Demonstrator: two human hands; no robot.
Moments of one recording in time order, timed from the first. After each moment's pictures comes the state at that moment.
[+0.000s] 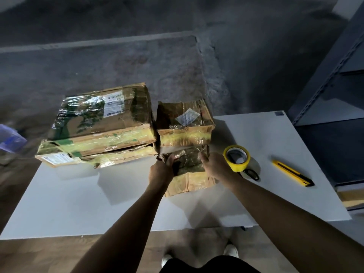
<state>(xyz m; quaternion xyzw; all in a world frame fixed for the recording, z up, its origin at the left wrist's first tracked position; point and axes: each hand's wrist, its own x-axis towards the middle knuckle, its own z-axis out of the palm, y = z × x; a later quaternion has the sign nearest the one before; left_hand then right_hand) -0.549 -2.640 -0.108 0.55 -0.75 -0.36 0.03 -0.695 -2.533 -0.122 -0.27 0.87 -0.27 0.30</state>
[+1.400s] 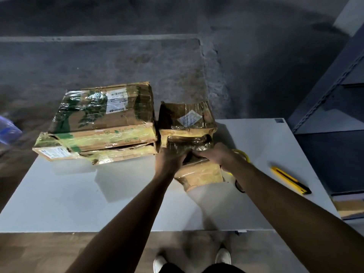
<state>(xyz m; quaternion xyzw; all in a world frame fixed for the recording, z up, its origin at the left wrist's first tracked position) -0.574 -2.643 -0.083 0.55 -0.71 -0.44 0.10 -0.713 -2.544 -0.065 -0.21 0.80 -0.37 0.42</state>
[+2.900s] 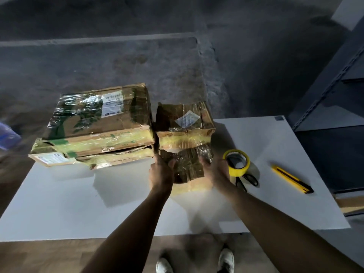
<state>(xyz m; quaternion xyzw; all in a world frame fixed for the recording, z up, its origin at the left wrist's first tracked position) -0.558 -2.636 -0.113 0.58 -0.75 -0.31 0.11 -0.683 -2.539 -0.115 -0.19 0.93 -0.25 0.21</state>
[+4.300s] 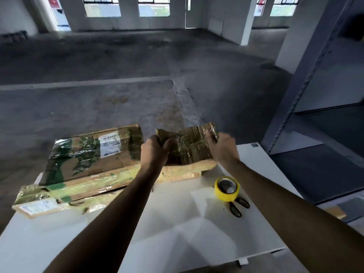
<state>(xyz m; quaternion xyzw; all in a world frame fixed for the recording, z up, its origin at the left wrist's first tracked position) -0.592 -2.709 0.030 0.40 -0.80 -0.35 0.26 -0.729 -2.560 0.028 -0.24 0.90 -0.37 -0.01</state>
